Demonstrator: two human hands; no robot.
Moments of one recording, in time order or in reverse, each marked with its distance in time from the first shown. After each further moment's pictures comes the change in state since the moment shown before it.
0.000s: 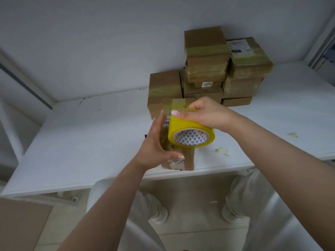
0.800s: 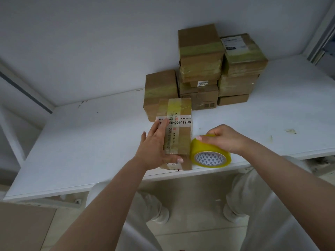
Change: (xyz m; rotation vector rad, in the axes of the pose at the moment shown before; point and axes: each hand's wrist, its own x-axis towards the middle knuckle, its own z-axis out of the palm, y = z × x) left_hand 0.014 0.005 0.007 0.702 -0.121 -0.134; right_hand -0.028 0.096 0.002 0.005 0.034 0.220
